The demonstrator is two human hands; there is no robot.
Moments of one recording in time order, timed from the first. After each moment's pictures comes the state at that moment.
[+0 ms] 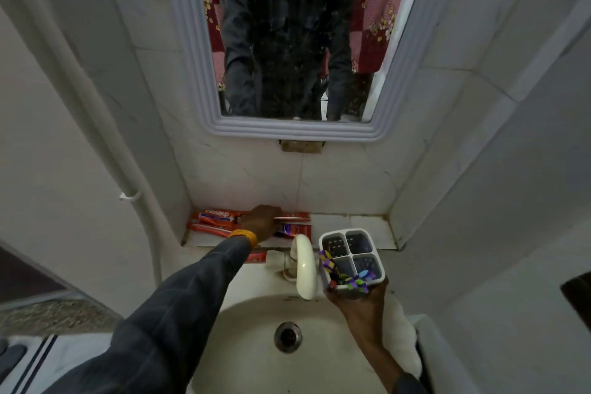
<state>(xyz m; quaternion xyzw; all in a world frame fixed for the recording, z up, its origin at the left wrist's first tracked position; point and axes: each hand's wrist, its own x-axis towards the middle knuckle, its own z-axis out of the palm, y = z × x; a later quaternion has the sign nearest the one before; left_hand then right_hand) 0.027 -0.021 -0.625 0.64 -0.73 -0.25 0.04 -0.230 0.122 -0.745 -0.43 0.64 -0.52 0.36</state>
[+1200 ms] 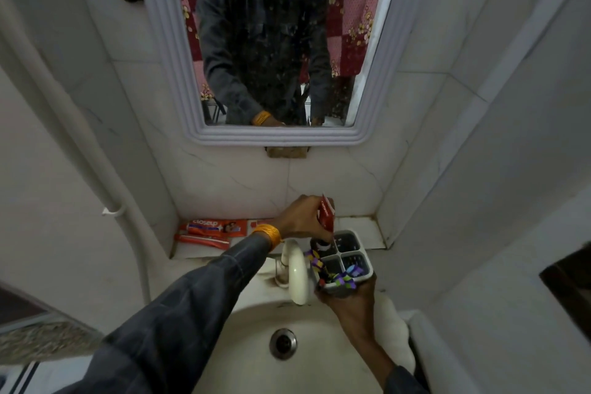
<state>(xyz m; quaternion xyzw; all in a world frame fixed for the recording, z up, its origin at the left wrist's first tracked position) -0.058 -0.019 -0.560 0.44 -0.80 -0.38 0.17 -0.225 0.117 -0.714 -0.47 0.58 -0.56 0.36</state>
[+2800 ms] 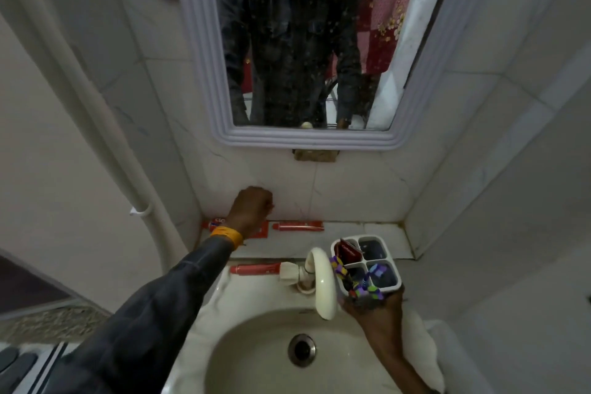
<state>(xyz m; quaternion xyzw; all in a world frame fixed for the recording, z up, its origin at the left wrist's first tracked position) 0.077 -0.038 -0.581 0.64 -0.74 -0.12 0.15 -0.229 0.115 -0.736 -0.45 0.64 -0.47 0.41</state>
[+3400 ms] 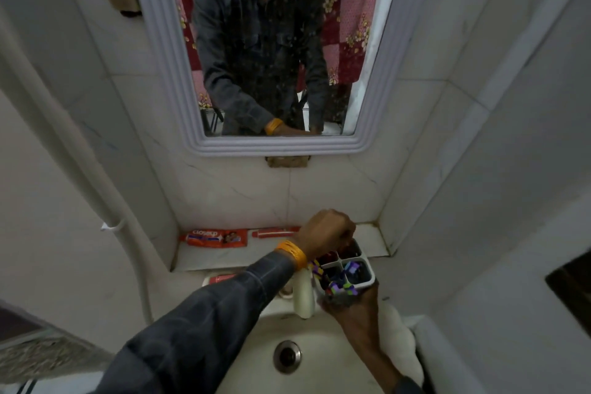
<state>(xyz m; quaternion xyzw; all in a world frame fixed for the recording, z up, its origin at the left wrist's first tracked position) -0.095 -0.004 -0.548 0.38 -0.91 -0.10 0.10 -0.222 0.112 -0.712 -0.48 0.62 -0.51 0.36</state>
